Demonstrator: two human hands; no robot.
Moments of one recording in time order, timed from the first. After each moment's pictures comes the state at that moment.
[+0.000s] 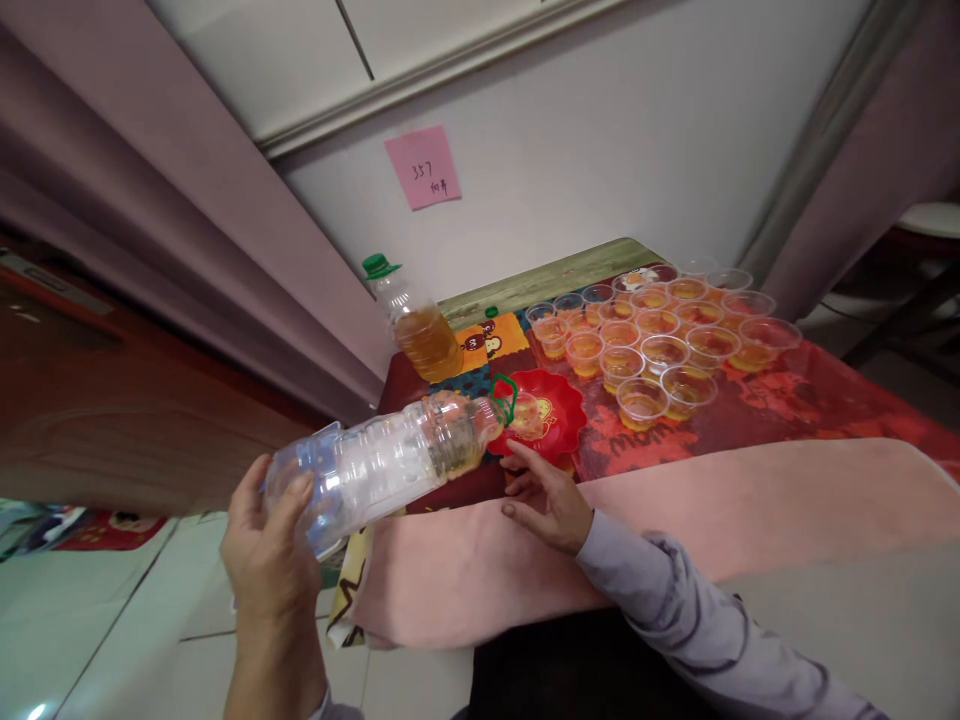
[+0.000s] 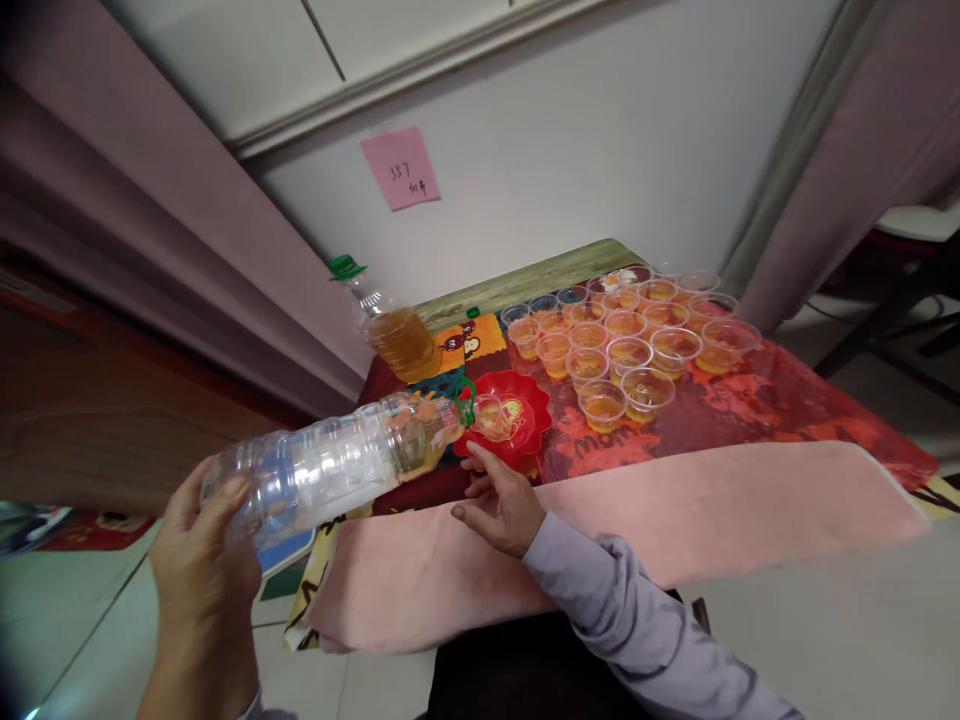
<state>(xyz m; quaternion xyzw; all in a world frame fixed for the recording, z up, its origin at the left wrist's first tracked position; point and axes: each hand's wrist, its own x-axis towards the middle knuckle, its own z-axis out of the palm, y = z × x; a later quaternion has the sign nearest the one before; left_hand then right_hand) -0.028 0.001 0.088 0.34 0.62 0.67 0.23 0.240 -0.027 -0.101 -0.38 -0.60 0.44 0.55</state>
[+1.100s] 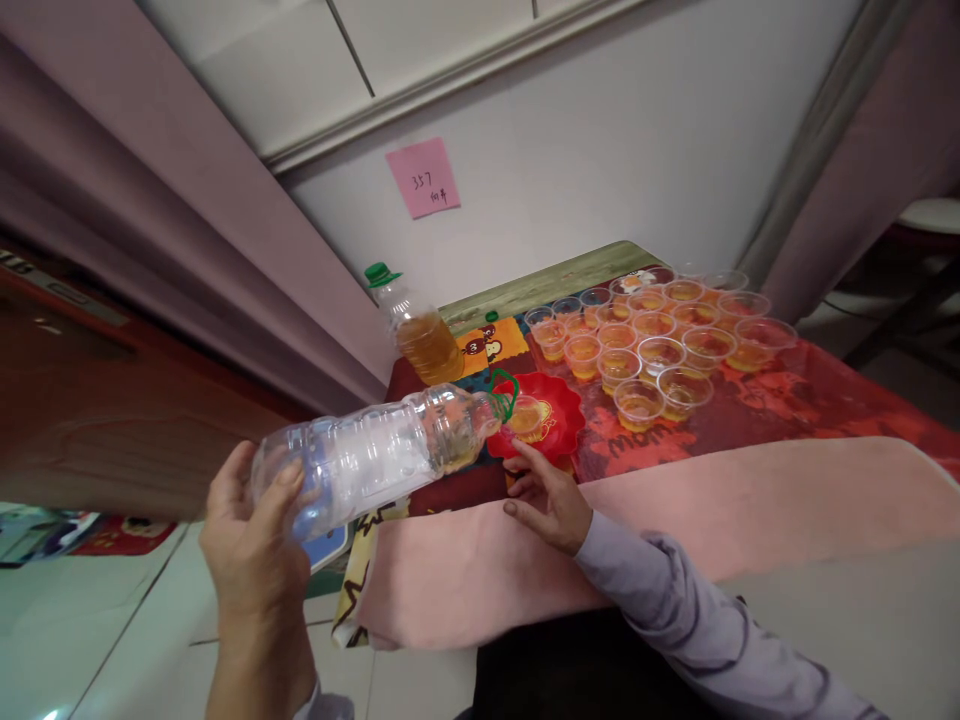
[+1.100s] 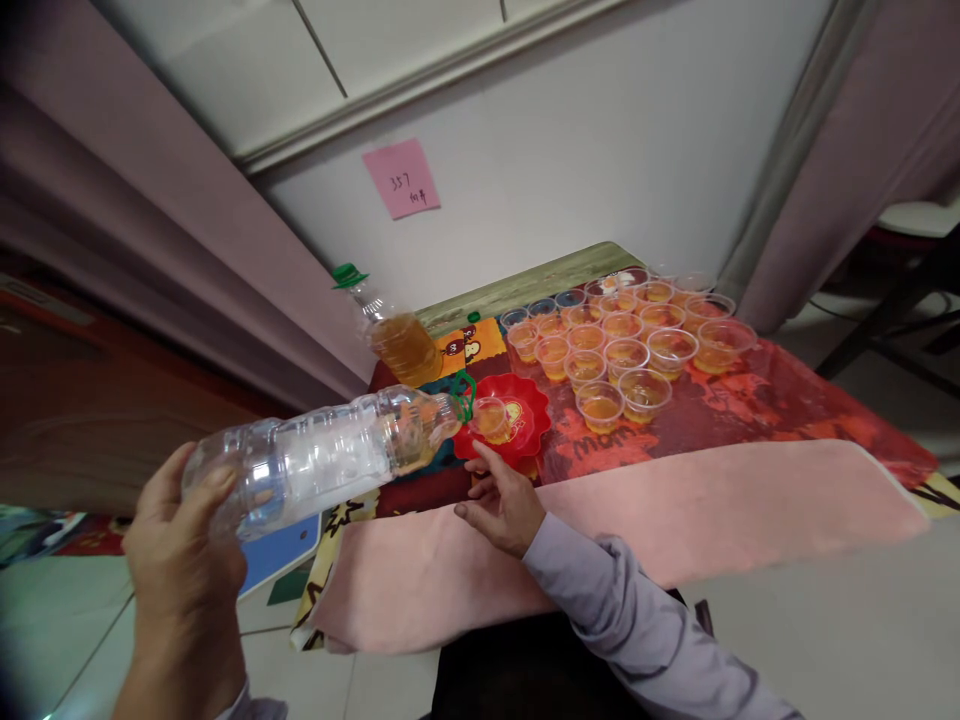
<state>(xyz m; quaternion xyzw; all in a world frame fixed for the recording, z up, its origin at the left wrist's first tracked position) -0.016 0.007 0.118 0.39 0.62 0.66 0.18 0.241 -0.027 -0.101 -0.39 -0.58 0.45 0.56</state>
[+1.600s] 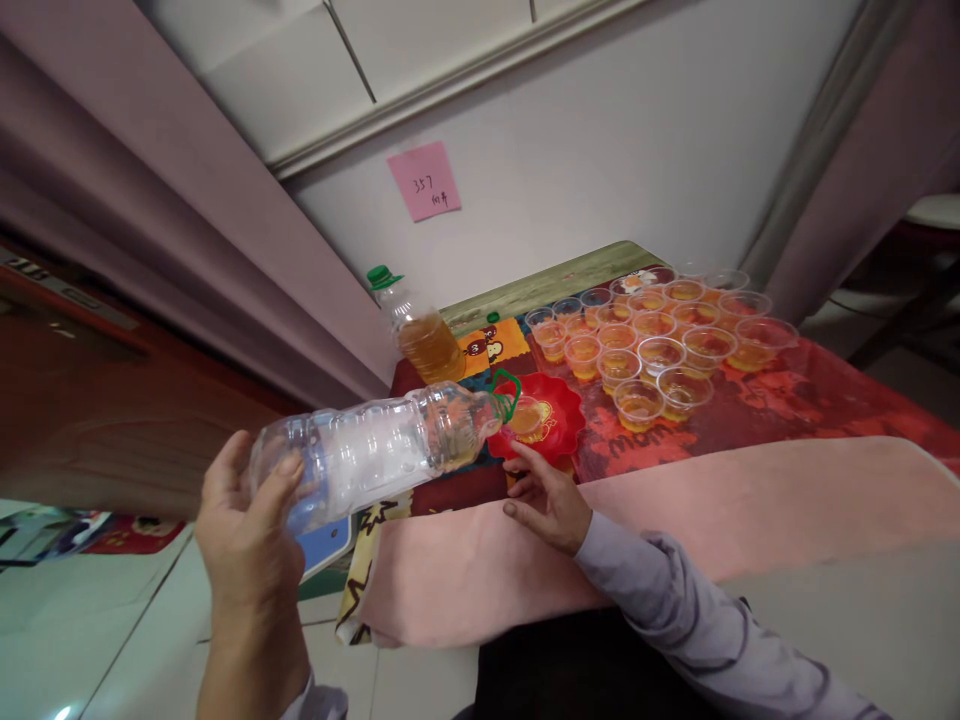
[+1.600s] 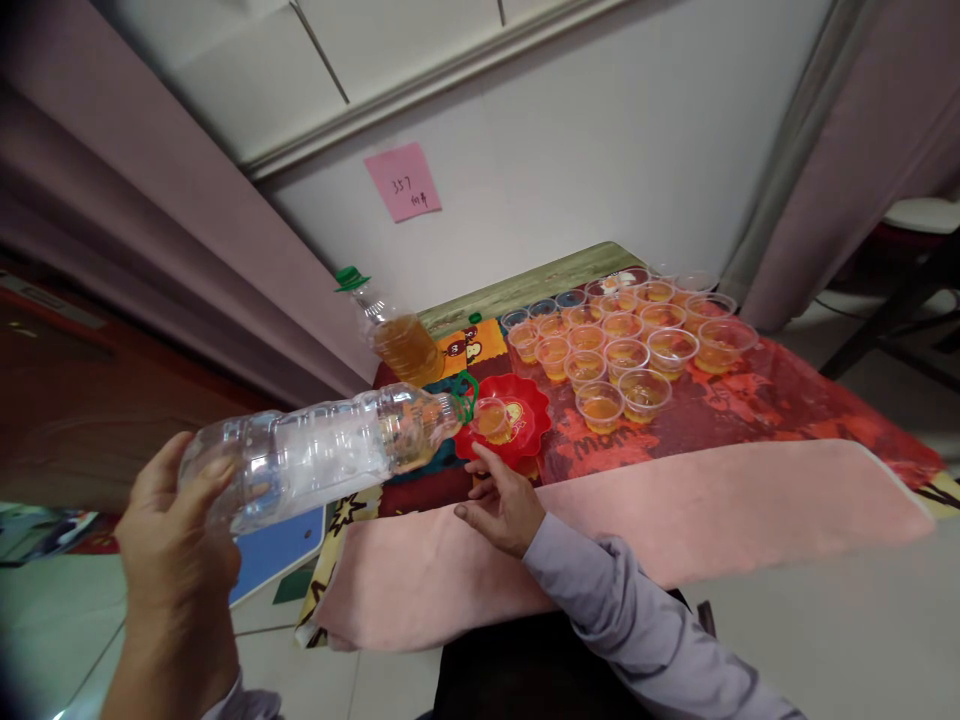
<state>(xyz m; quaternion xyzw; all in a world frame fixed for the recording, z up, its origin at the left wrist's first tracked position) -0.014 0.010 0.130 0.41 0.60 0.66 0.18 0.239 -0.028 -0.101 -0.39 -0.58 0.46 0.55</state>
